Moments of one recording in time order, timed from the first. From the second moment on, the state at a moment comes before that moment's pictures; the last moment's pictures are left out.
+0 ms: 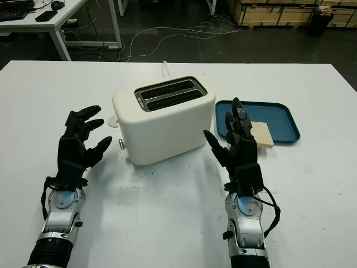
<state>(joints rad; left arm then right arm) -0.17 0.10 0.12 0.36 0.04 -0.53 0.05 -0.05 0.02 -0.06 0.05 0.06 -0.23 0.04</state>
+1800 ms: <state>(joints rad) -0.20 0.11 0.14 0.45 0.01 -0.57 0.03 -0.19 -0.68 0.18 0.40 -0.99 -0.03 -0.37</state>
